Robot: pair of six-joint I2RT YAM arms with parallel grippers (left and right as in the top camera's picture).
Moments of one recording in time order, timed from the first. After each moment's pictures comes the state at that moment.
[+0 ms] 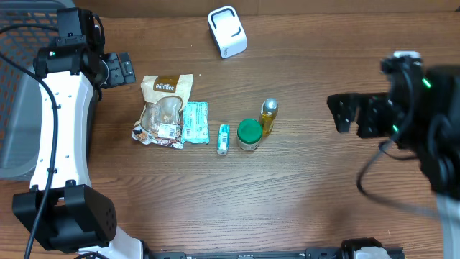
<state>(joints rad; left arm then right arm) 0.12 1.77 1.73 -1.06 -0.11 -0.16 0.07 1.21 1.64 -1.27 -0.20 0.10</state>
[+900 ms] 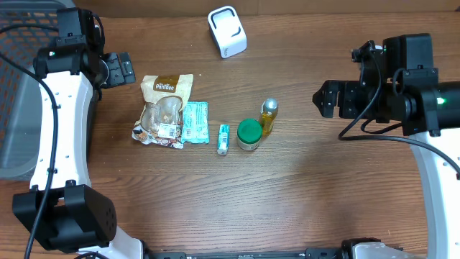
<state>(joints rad) 0.12 1.77 1.73 -1.06 -0.11 -0.16 0.07 1.40 1.64 -1.30 -0.23 0.10</state>
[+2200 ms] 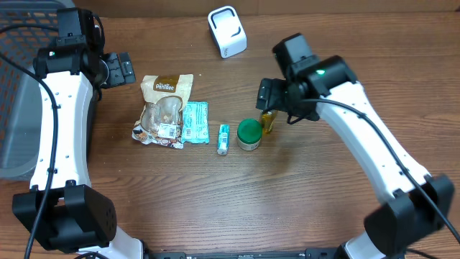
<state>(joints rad) 0.12 1.77 1.73 -1.06 -0.11 -0.16 0.44 1.77 1.64 -1.16 0.03 0.63</state>
